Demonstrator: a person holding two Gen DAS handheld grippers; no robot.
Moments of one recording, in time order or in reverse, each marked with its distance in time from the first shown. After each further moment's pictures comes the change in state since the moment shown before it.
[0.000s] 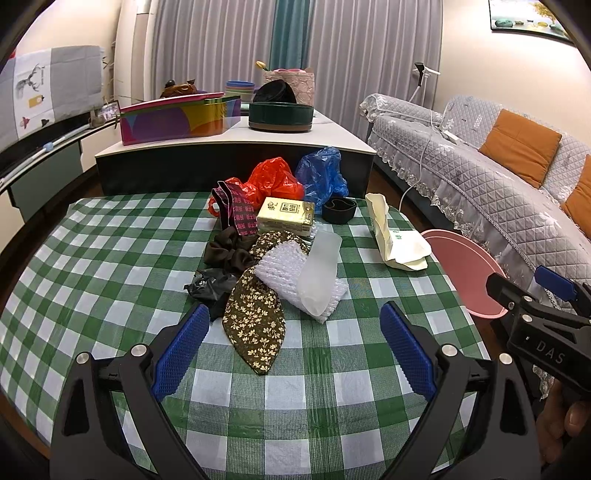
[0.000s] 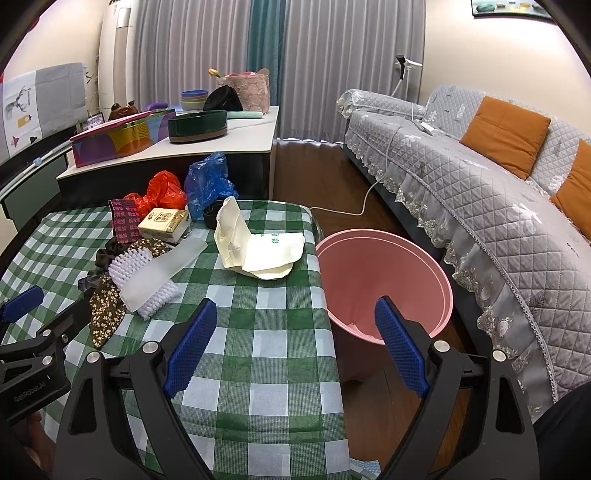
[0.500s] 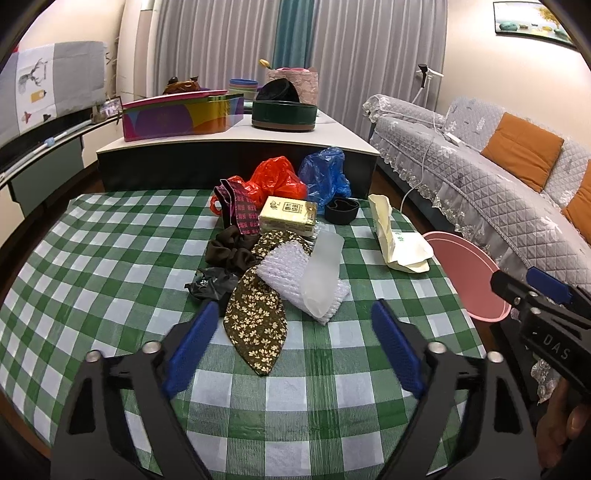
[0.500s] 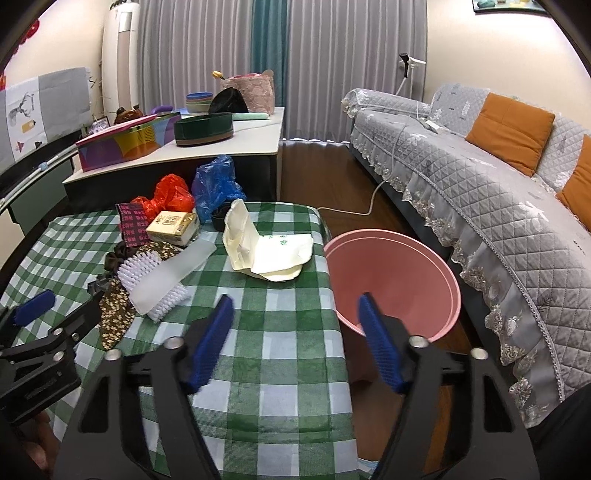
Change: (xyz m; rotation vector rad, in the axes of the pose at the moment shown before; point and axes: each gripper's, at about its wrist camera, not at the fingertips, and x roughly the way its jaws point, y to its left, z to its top) left arm 0.003 0.006 0.002 -0.029 0.007 -0.002; right arm -0.002 0.003 0.005 0.018 -0.003 0.062
